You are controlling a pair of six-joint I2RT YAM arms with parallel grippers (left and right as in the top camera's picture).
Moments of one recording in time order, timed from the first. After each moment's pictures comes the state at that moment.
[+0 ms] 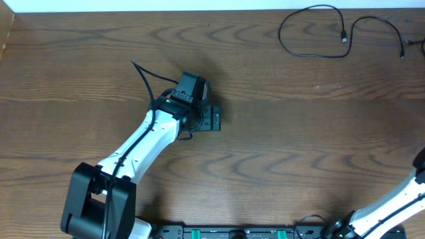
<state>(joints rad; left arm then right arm) -0.40 1.63 1.04 -0.62 0.14 -0.38 -0.74 2.18 2.03 -0.09 0.10 -0.62</state>
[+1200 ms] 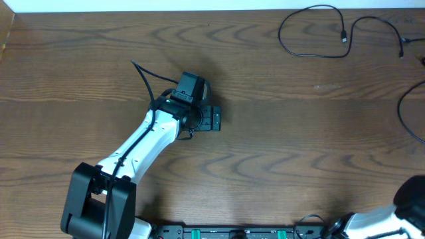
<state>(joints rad) -0.40 1.63 1.04 -0.62 0.14 -0.38 -0.66 1.74 1.99 -0.49 -0.35 -0.19</state>
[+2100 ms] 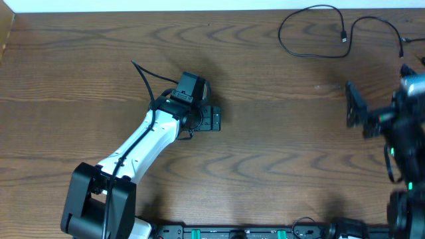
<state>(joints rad) -0.40 1.63 1.04 -0.62 0.14 -0.38 -0.19 0.68 0.97 -0.34 -0.42 -0.14</state>
